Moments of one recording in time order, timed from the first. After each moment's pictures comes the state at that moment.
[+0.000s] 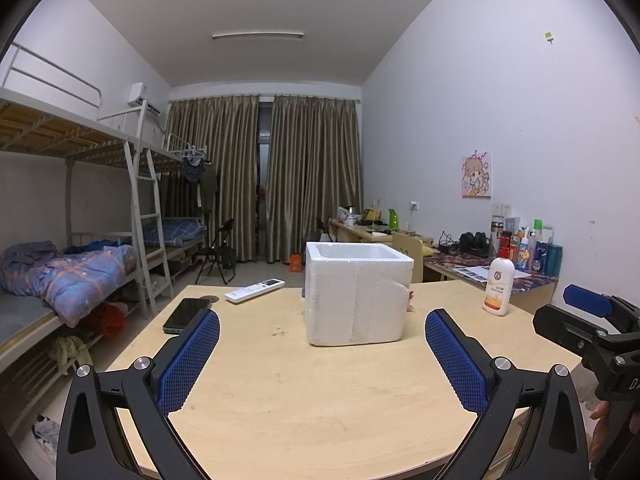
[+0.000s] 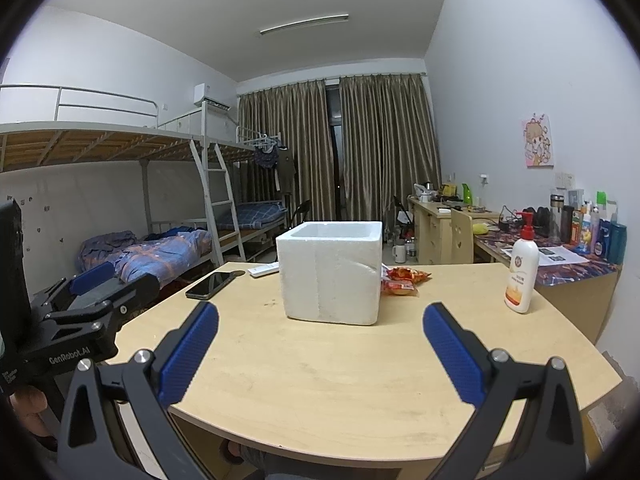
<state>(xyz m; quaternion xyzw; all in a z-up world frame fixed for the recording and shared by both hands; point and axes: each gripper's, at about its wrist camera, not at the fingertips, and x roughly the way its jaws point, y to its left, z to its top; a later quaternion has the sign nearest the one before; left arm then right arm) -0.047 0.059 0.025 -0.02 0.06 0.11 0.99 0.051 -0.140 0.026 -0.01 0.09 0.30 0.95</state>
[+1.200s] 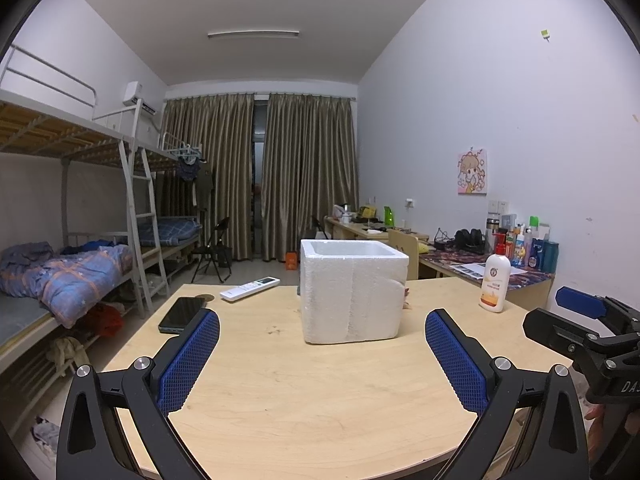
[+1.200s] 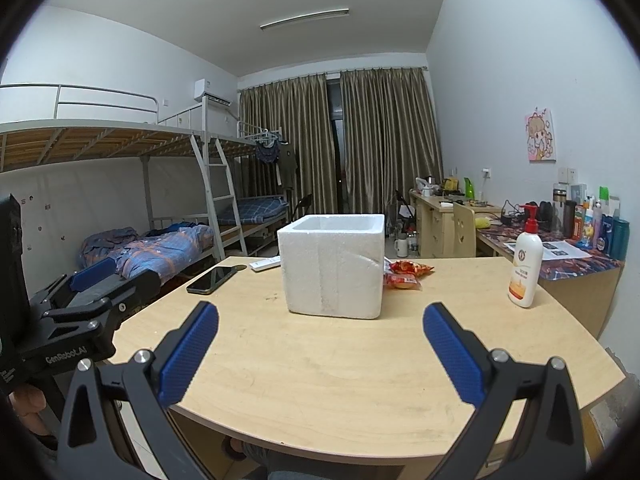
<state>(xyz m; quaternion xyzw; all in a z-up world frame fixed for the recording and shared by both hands) -0.045 0.058 0.024 -0.02 0.06 0.10 0.99 0.062 -0.139 0.020 -0.01 0.10 0.30 0.95</state>
